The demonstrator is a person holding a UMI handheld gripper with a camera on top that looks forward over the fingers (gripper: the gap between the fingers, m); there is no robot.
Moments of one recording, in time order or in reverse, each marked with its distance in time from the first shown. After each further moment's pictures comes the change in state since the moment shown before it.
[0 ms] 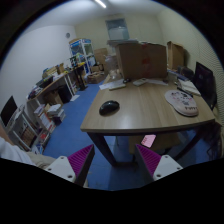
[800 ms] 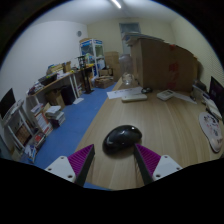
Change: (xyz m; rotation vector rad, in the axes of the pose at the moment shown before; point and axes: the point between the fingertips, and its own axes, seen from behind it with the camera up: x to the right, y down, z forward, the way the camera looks) arm -0.037 -0.090 0.216 0.071 -0.045 -0.123
